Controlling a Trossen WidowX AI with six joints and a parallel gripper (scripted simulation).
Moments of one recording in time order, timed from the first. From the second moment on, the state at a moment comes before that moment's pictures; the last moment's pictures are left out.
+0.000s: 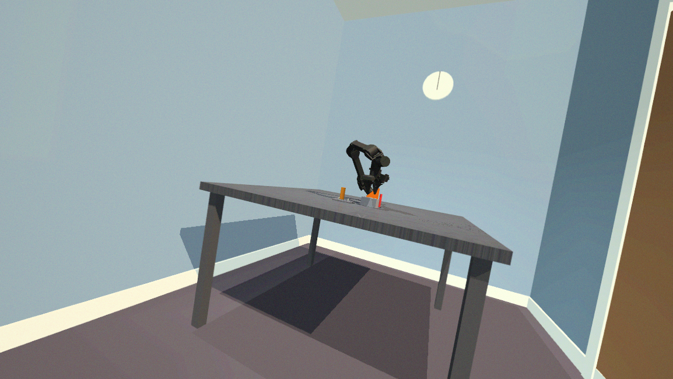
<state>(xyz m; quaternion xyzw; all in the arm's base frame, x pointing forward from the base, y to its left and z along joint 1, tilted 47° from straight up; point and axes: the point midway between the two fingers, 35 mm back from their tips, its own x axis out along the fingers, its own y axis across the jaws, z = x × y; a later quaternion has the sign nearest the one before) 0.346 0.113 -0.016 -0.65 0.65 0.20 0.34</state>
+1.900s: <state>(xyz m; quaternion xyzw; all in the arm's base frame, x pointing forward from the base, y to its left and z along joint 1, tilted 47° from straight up) 0.350 0.066 -0.060 -0.65 0.65 0.20 0.34</state>
